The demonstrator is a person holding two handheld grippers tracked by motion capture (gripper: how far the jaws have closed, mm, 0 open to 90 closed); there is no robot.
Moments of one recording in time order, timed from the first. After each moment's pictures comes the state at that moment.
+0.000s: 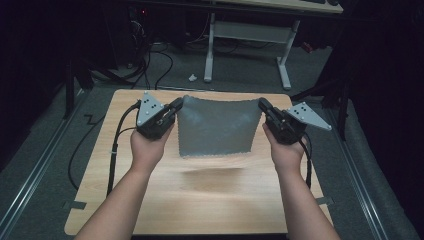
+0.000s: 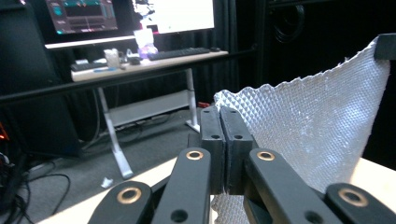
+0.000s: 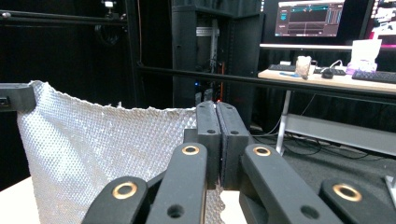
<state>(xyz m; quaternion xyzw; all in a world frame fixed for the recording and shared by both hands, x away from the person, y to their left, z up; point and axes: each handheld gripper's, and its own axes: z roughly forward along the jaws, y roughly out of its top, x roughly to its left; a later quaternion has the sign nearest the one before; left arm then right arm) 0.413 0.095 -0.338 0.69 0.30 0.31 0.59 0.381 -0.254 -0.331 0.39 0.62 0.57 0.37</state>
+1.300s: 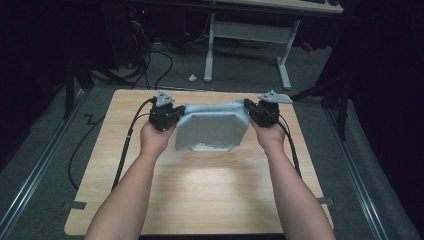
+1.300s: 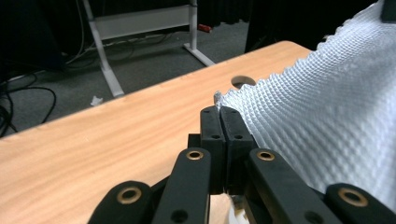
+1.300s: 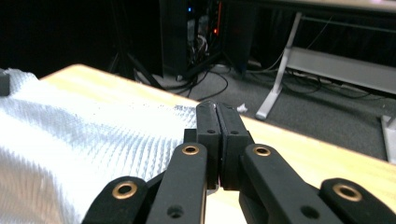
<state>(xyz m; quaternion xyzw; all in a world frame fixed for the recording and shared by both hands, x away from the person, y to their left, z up) 0.497 0.089 -0.421 0.76 0.38 0.21 0.48 0.484 -0.245 -0.402 0.44 0.70 0.47 0.31</state>
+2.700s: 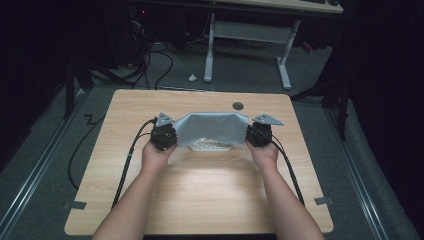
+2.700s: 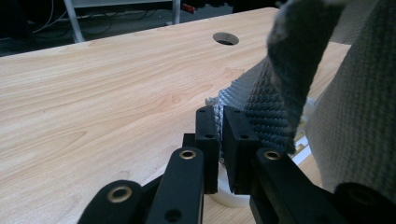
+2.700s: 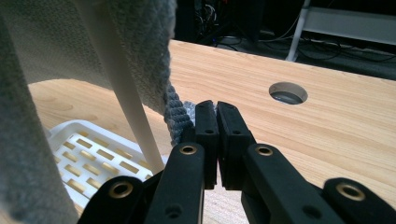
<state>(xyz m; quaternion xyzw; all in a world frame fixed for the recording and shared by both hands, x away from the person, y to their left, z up) 0.477 0.093 -0.474 0.77 0.39 0.16 0.49 0.468 -0.244 -0.472 0.47 0.71 0.46 0.27</state>
